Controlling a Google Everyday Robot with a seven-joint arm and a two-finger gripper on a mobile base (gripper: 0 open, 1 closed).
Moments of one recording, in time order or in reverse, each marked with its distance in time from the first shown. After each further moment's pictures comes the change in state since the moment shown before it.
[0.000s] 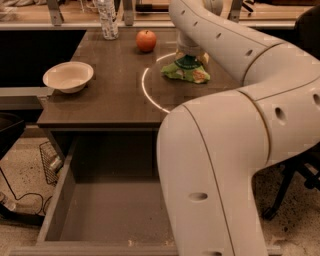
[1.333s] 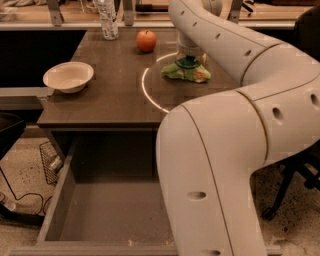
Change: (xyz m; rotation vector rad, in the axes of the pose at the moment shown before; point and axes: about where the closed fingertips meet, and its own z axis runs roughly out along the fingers) arm 0.001 0.000 0.002 0.004 0.006 -0.003
